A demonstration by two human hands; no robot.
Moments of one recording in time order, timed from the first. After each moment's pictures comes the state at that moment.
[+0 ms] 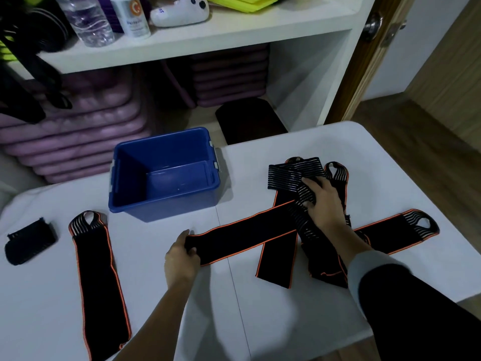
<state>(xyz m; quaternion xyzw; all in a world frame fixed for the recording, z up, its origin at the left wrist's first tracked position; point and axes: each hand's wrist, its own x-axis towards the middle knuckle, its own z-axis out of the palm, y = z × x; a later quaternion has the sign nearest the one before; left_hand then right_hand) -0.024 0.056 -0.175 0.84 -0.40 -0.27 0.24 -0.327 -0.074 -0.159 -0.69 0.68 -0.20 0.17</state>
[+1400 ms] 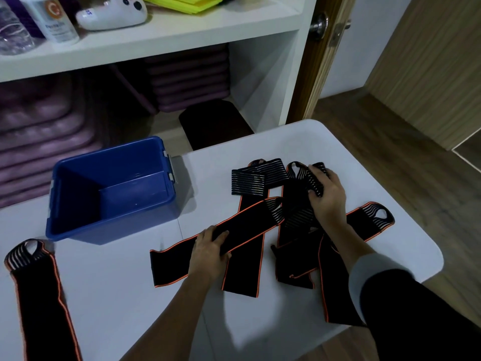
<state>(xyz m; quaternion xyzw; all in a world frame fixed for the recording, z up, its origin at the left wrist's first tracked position) -0.122 0.002 -0.208 0.66 -0.71 -0.24 0.08 -0.406 -0.080 -0.146 -0.61 0.69 -0.38 0.12</state>
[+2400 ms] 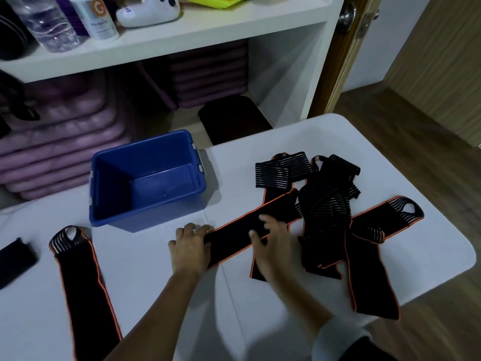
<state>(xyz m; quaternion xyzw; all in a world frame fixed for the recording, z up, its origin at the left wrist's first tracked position) -0.043 0.023 -0.172 0.75 -0.65 -0.12 0.05 -0.219 0.028 -0.173 -0.53 0.71 -0.35 0.29</state>
